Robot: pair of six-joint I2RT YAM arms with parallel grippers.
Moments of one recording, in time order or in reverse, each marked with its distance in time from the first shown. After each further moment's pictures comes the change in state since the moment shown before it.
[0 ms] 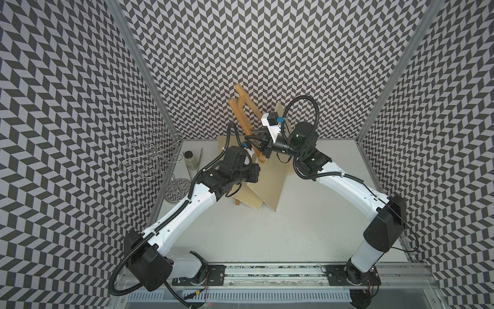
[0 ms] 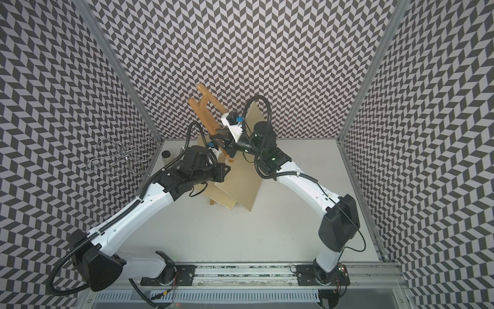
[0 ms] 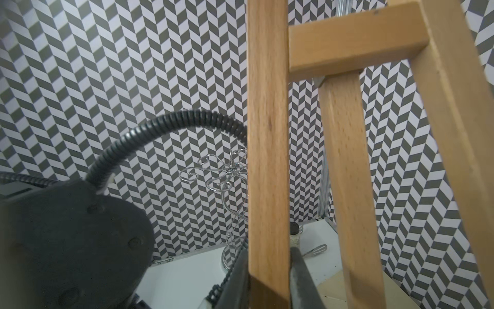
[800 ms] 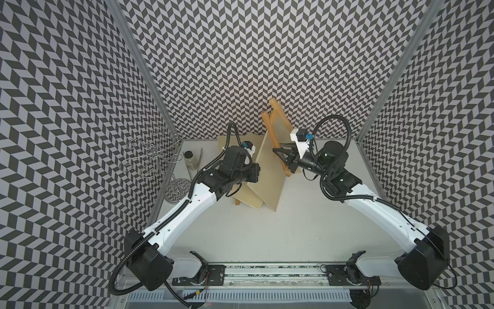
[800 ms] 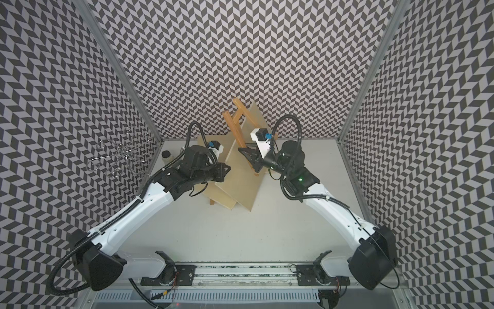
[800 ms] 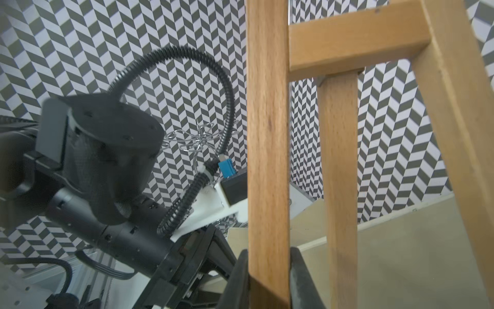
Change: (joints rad) left arm 0.000 0.006 0.006 -0.002 -0.001 0.000; right arm -0.092 -0.373 -0.454 -0.003 0.076 0.005
